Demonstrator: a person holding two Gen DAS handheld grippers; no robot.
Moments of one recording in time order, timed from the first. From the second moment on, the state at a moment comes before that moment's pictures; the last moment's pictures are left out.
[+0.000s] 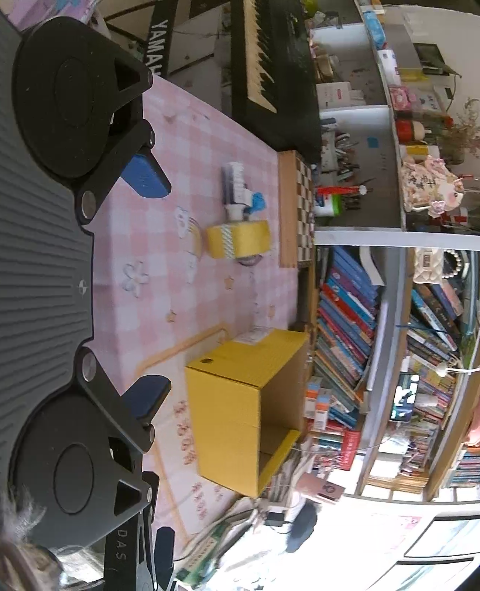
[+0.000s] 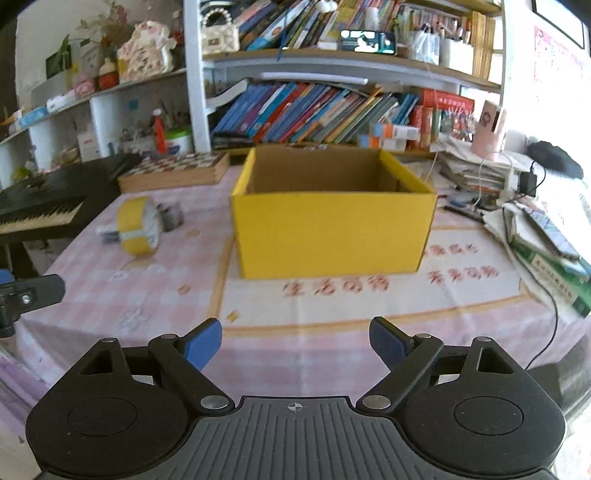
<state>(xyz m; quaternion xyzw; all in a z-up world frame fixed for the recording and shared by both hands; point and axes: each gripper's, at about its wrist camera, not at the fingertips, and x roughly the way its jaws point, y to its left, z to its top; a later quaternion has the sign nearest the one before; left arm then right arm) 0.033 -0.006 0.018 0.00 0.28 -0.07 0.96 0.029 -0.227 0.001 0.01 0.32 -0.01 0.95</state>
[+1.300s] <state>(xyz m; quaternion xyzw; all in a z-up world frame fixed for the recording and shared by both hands) 0.005 0.073 0.007 -0.02 0.29 -0.02 0.96 0.022 -0.114 -0.003 -0.07 0.34 0.11 0.93</state>
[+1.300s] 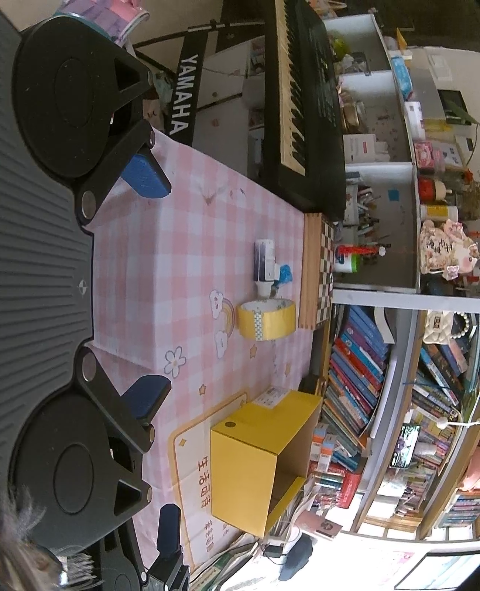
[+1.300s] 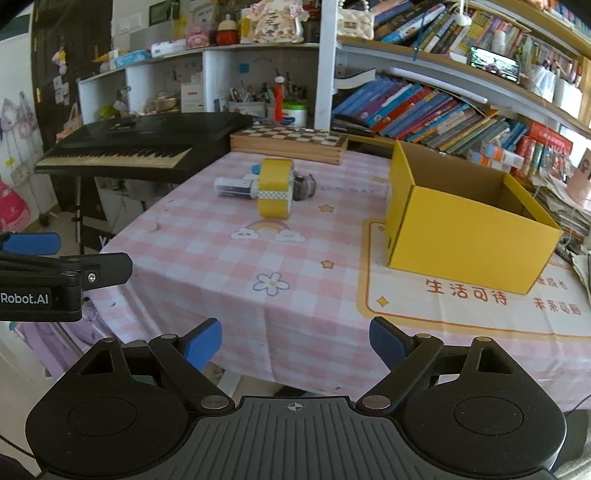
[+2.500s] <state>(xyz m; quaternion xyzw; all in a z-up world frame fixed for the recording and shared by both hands) 0.115 0.090 -0.001 -0.03 0.31 0.05 0.95 0.155 -0.098 -0.019 -0.07 0.36 0.17 0.92</state>
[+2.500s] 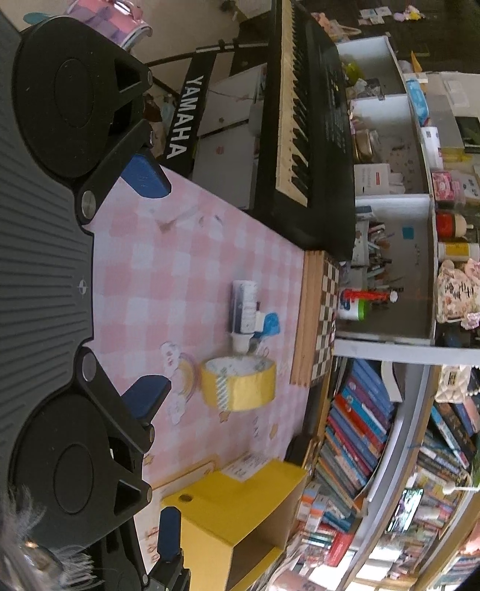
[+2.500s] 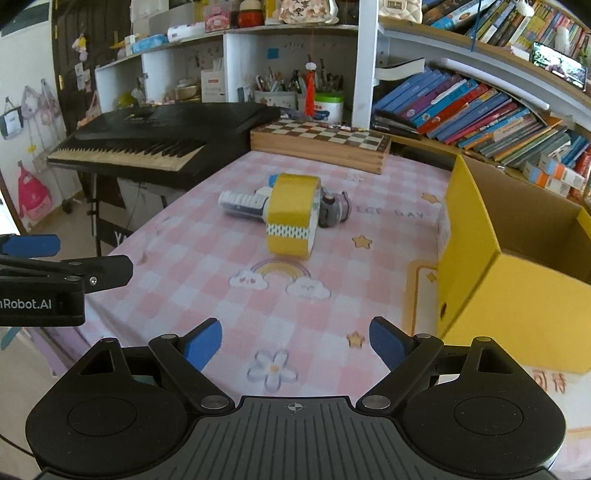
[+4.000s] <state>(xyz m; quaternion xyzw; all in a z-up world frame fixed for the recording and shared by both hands) 0.256 0.087 -0.016 0.01 0.34 0.08 0.94 0.283 -0.090 -0.023 -0.11 0.34 0.26 0.90</state>
